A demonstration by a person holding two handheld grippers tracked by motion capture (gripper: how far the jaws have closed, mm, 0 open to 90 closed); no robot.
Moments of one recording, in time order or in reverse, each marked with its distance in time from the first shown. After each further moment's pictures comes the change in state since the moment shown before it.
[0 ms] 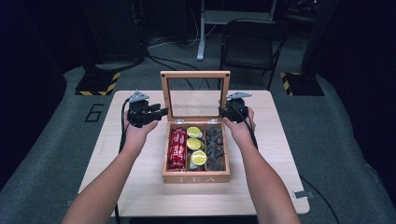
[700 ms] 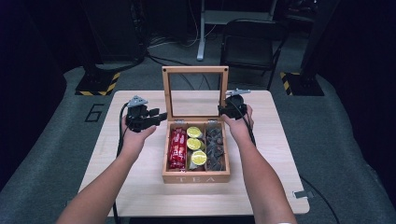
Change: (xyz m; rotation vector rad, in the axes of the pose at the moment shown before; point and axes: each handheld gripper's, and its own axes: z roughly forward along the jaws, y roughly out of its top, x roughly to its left) left arm -0.002 -0.011 -0.005 0.014 -0.016 -0.003; right arm -0.004 0.007 0.012 0.034 -0.009 0.040
